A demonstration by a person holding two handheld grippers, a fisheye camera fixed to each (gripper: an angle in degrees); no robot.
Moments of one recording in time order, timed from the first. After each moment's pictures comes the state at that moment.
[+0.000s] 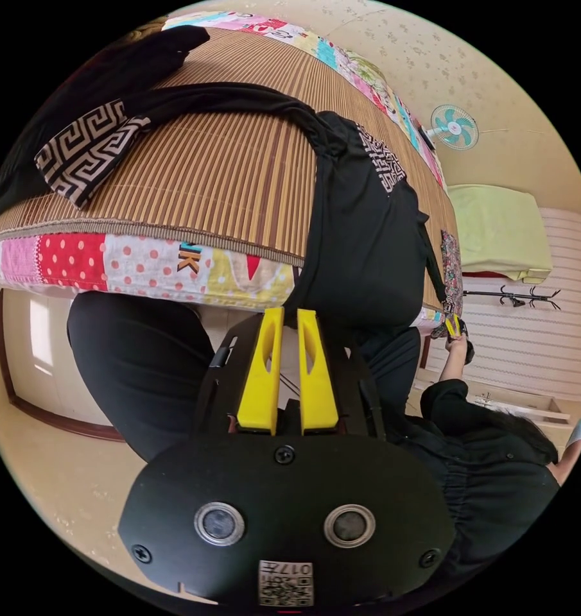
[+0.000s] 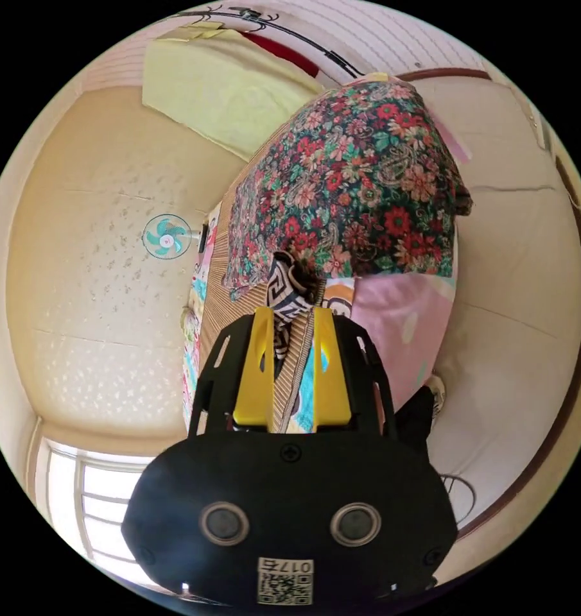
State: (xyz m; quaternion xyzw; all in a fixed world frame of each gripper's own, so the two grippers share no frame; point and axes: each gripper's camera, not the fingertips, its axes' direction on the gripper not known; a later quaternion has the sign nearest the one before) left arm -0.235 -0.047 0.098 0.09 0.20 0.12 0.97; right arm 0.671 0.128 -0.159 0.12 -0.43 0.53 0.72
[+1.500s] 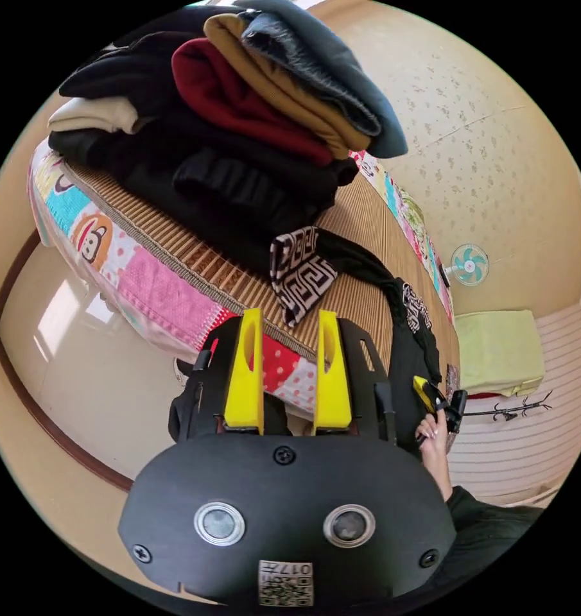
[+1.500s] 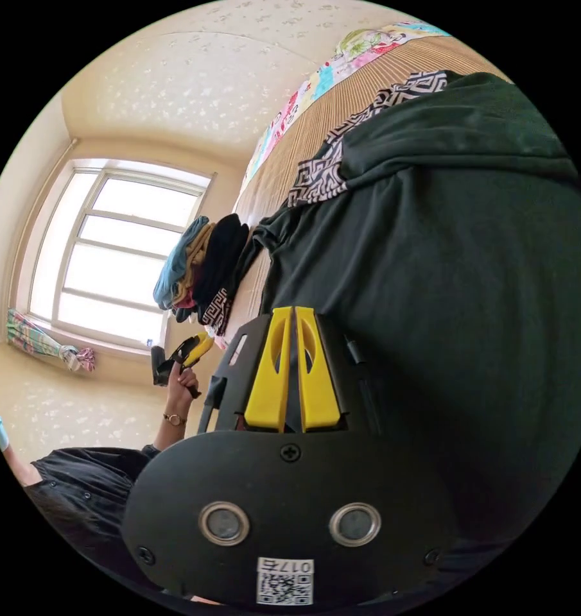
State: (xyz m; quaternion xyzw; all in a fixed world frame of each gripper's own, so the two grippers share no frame) left arm -0.512 -0.101 -0.011 0.31 0.27 -0.07 0.91; right arm 0.067 0.002 -0.254 -0.07 -0.60 -0.04 0.80
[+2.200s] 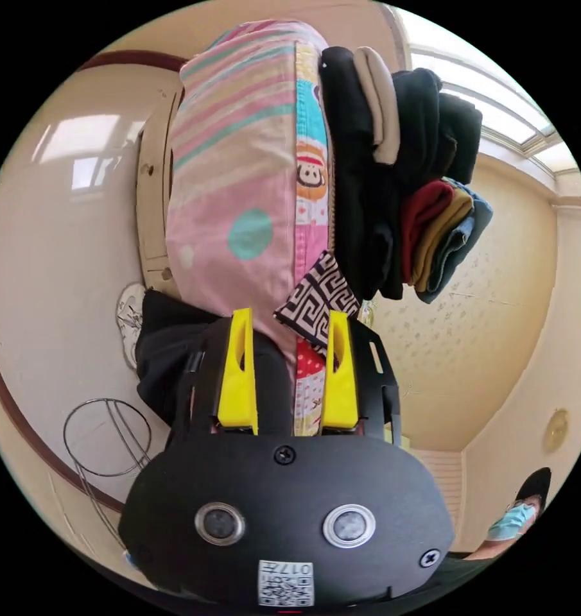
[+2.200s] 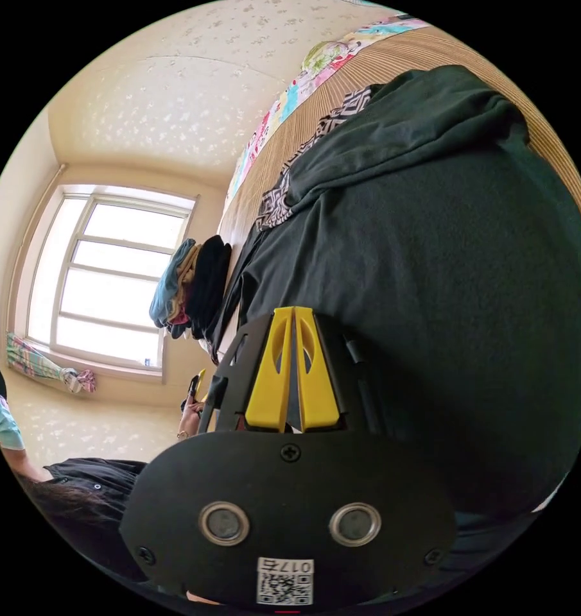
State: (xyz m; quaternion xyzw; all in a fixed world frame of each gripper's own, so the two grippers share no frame) left arm -0.665 0.003 0.121 0.31 0.55 -0.29 0.72; right arm 0.118 -0.014 -0.225 -0.07 -0.60 0.00 0.79
